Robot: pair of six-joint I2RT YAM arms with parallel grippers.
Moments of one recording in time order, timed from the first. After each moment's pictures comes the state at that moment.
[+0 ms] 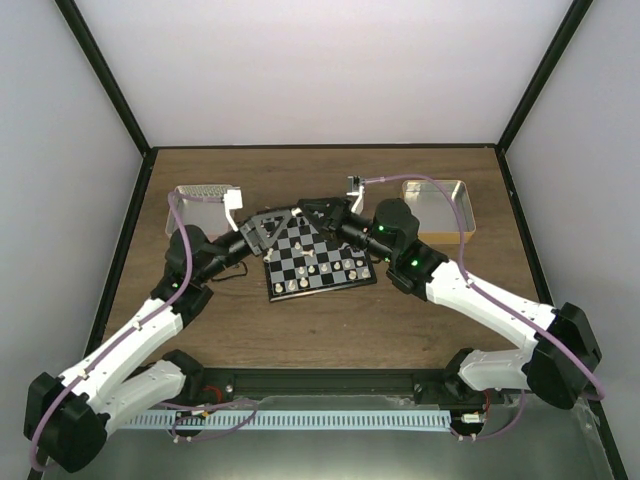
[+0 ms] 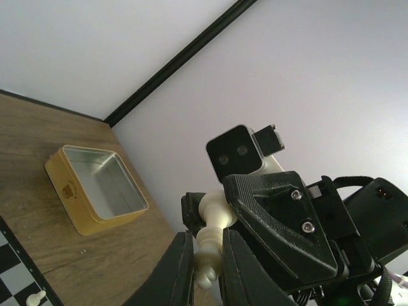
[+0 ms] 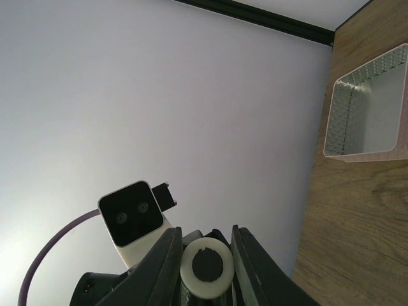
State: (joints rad) left arm -0.53 0.92 0.63 0.42 0.45 -0.96; right arm 0.81 1.25 0.93 0.35 -0.24 1.31
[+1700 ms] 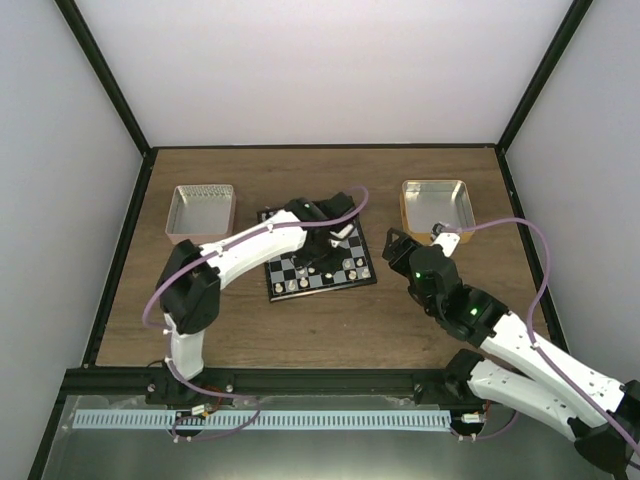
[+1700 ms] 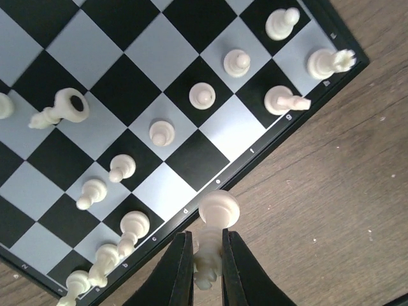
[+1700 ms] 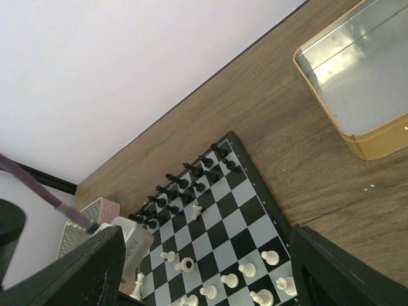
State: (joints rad) left arm -0.85 1.90 1.64 -1.09 0.01 -0.31; right arm 0.81 0.76 0.68 -0.34 0.57 1.01
